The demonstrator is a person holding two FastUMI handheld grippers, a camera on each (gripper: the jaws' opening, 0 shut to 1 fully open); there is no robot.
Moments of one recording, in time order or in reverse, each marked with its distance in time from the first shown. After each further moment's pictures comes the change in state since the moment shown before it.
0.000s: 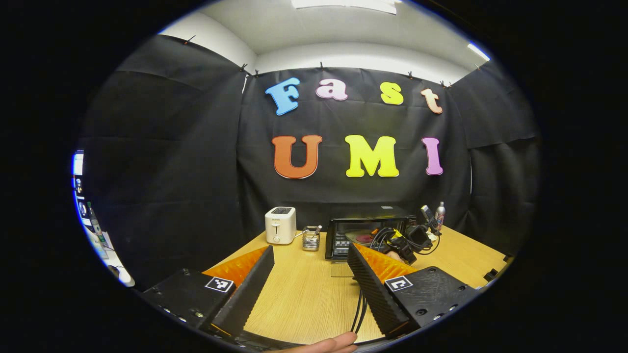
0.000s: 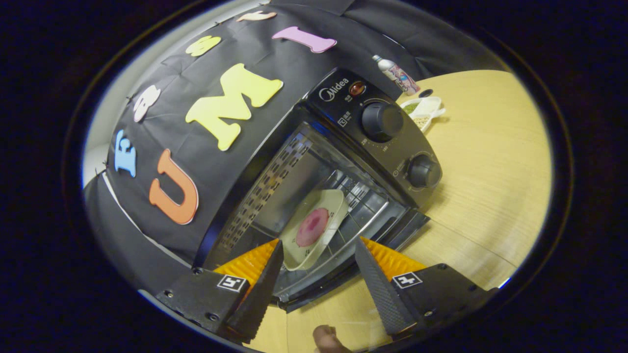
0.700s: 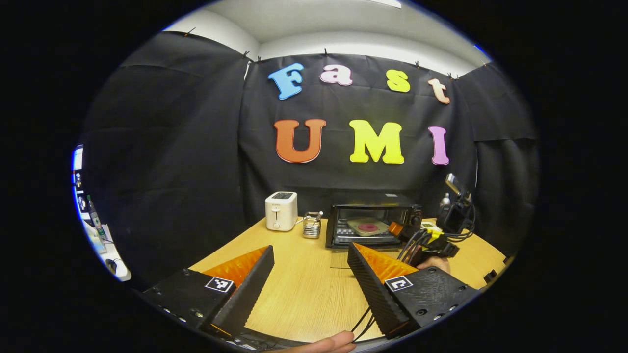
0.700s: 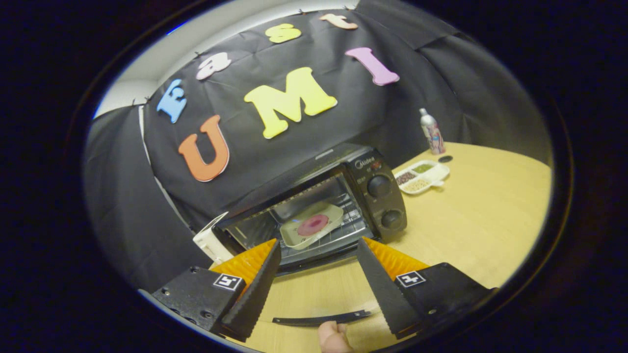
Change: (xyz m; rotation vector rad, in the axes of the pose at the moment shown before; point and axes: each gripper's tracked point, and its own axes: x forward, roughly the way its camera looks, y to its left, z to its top) left arm 0.018 -0.012 -0.035 -0.035 0.119 0.013; right arm -0.124 0.012 0.037 -0.456 -0.045 0.084
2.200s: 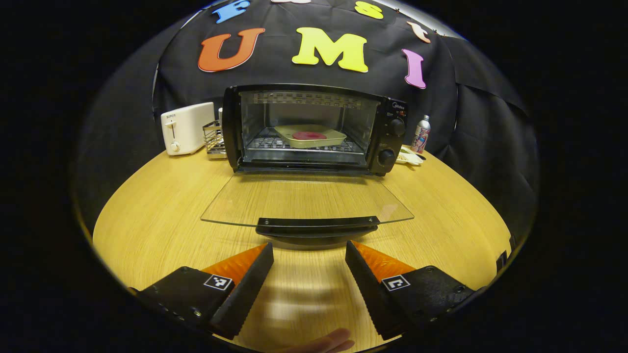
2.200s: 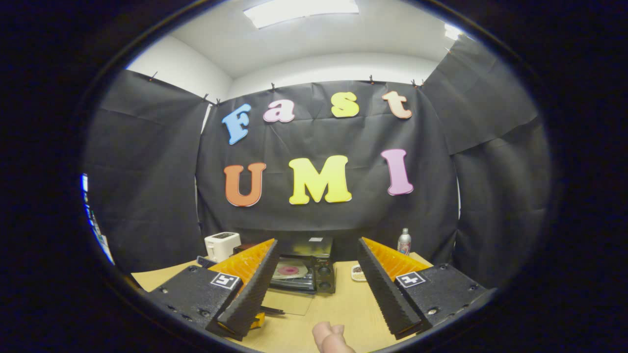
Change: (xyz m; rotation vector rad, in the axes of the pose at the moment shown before) left arm 0.163 -0.160 -0.193 0.033 0.462 -0.277; right arm -0.222 -0.048 0.154 -0.410 -0.351 0.074
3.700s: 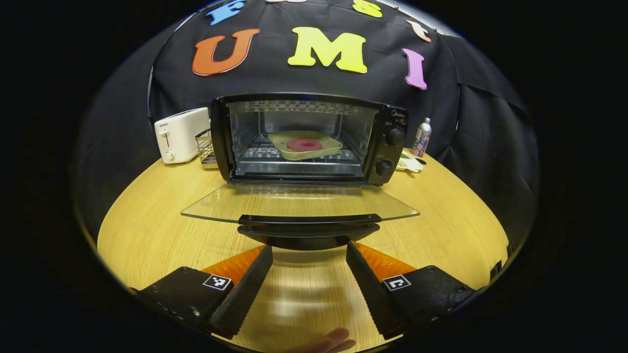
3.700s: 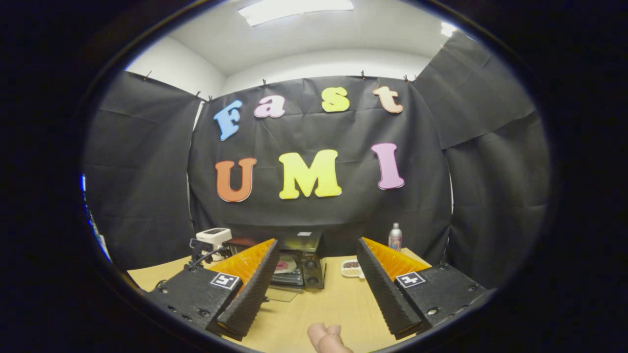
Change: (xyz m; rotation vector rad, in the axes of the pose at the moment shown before) left arm -0.002 -0.010 0.037 -0.007 -0.011 -0.029; right arm 0.002 -0.023 -0.022 0.016 0.040 -0.025
